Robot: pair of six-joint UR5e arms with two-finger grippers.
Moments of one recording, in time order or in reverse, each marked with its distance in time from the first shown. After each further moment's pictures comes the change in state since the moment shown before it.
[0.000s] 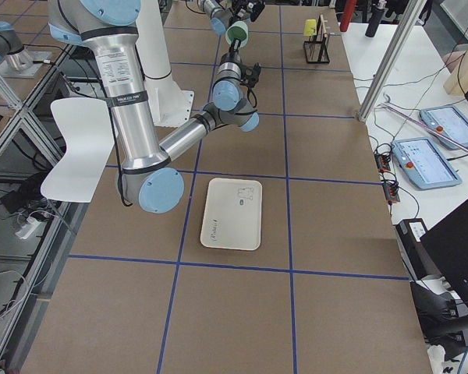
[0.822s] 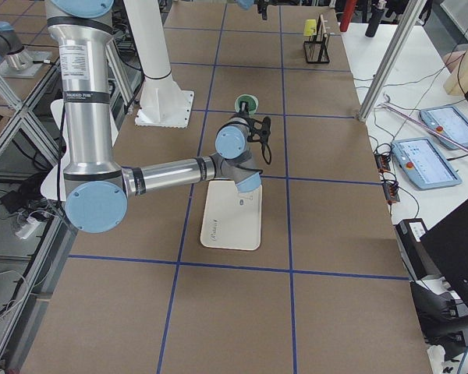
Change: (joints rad) left arm -0.387 0.117 -0.033 0.342 -0.422 0.346; right arm 0.361 -0.205 -0.200 -0.082 0.469 -0.447
